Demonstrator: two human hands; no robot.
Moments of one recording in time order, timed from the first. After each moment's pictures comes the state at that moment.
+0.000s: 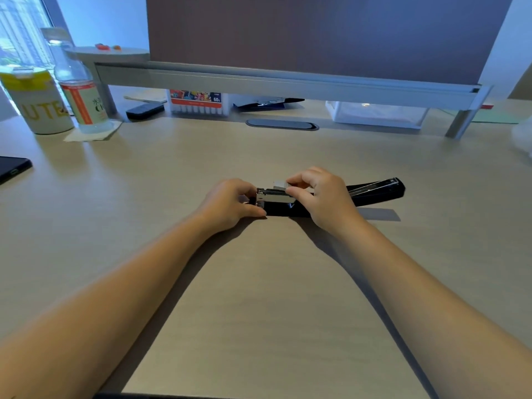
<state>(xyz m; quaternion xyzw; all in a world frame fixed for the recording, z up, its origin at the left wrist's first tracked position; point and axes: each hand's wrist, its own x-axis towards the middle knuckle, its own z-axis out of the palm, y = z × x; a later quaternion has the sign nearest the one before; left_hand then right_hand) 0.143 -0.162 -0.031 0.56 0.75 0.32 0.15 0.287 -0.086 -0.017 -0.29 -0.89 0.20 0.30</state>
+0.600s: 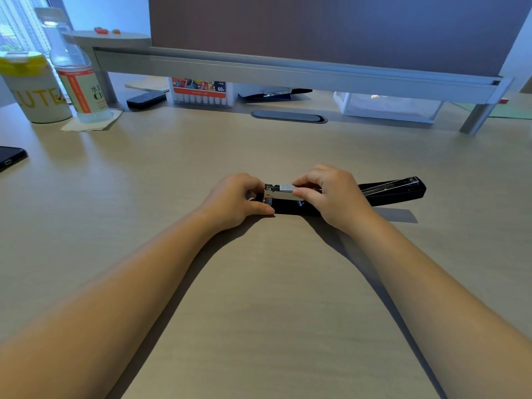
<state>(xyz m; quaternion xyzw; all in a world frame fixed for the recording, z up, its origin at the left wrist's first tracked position) 0.138 -0.159 -0.033 0.58 0.74 0.30 0.14 0.282 -0.077 -0.018 -0.28 -0.91 0.18 0.23</state>
